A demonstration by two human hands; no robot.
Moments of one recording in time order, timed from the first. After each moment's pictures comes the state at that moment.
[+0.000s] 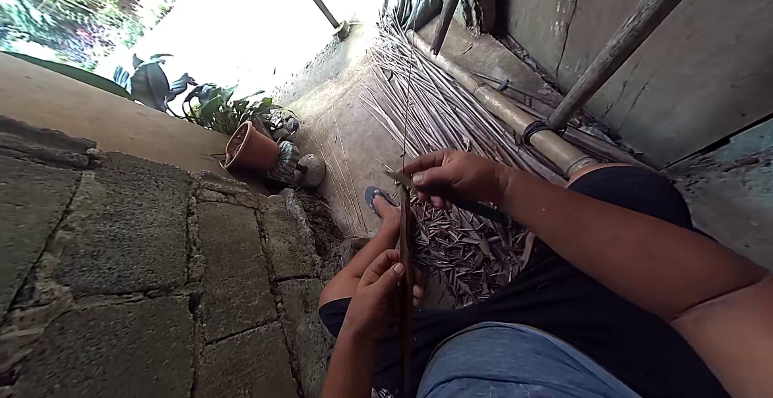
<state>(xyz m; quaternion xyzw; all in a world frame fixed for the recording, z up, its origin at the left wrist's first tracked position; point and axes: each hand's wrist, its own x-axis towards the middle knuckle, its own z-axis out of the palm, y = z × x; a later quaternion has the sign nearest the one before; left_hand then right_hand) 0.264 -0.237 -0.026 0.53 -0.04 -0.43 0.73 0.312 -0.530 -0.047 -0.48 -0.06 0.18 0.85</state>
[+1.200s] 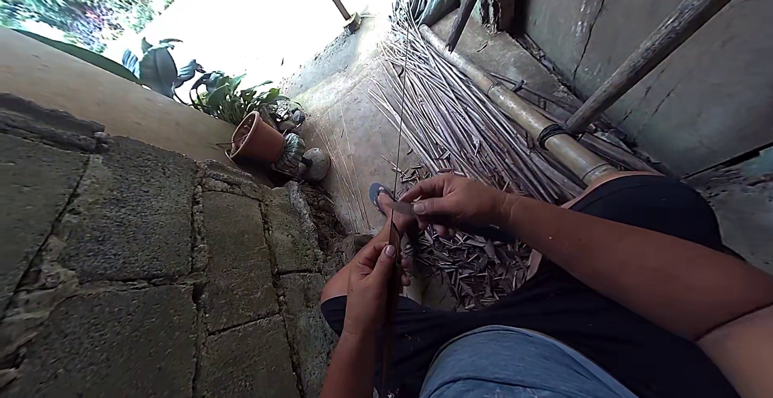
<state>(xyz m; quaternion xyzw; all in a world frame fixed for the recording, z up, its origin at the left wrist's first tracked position) 0.269 -0.247 -0.011 0.69 -0.02 -0.23 0.69 0.305 -0.500 -0.056 -0.54 -0.13 0.21 0.80</state>
